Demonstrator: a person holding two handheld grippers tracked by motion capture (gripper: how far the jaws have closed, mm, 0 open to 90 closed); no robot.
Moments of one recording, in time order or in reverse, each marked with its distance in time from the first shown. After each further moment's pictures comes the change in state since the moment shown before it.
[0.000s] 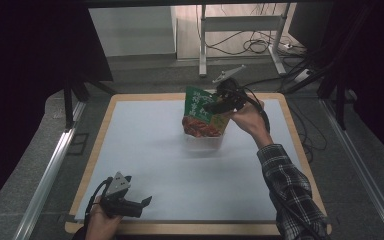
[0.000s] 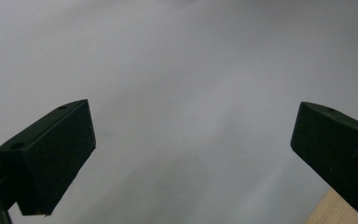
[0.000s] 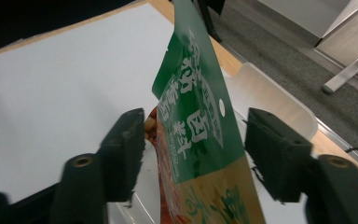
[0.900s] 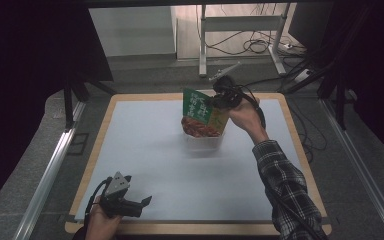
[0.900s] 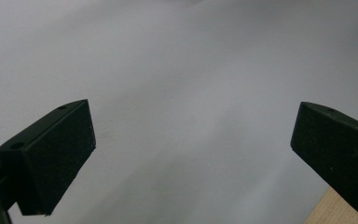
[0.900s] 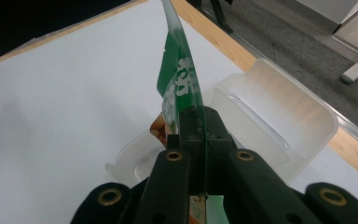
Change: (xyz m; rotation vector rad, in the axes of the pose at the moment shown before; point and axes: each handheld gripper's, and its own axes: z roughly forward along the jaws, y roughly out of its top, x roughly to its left) left arm 0.001 0.000 -0.001 -0.010 -0.005 -0.007; right arm 0.001 0.009 0.007 0.040 0.044 0.041
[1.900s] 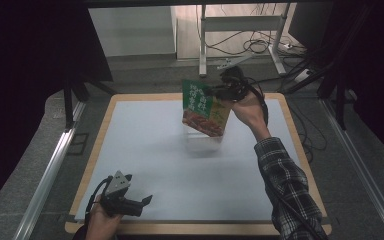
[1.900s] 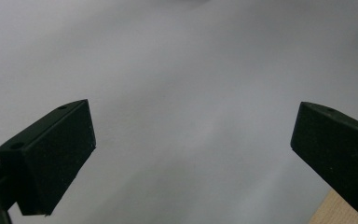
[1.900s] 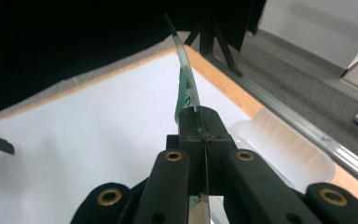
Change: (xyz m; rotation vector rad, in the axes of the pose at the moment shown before) left arm 0.001 0.002 0.000 -0.009 -0.003 0.007; right arm -0.001 0.013 -0.032 -0.184 0.068 0.000
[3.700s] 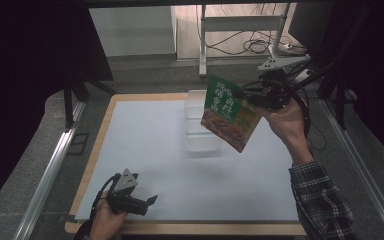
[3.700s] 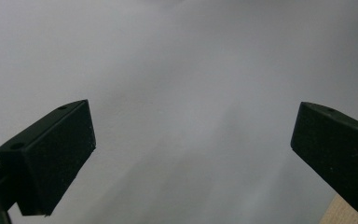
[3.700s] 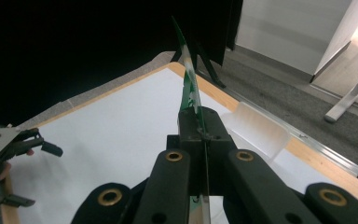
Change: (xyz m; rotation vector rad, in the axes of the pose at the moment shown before) left arm -0.003 0.009 0.015 0.041 -0.032 0.052; right arm 0.035 -0.009 -0.113 -0.085 -0.082 0.053
